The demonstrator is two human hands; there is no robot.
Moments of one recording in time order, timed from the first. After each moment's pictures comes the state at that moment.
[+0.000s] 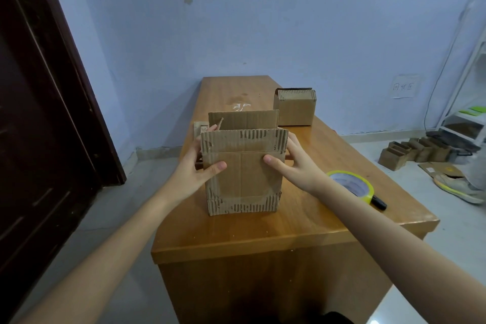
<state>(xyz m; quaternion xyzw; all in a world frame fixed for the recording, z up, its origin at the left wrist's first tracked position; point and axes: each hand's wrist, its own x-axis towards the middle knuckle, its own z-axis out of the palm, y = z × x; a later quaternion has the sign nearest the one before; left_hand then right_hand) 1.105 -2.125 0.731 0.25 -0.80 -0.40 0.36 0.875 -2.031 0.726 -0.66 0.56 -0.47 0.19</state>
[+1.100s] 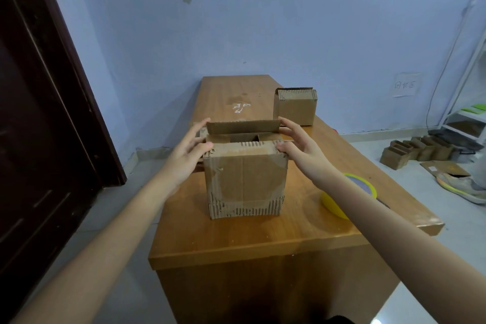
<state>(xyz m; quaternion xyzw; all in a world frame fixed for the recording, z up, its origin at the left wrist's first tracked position) 1.099 -2.133 0.757 0.32 -0.73 -0.48 0.38 0.867 -2.035 0.745 -0.56 0.56 -0.55 0.24</state>
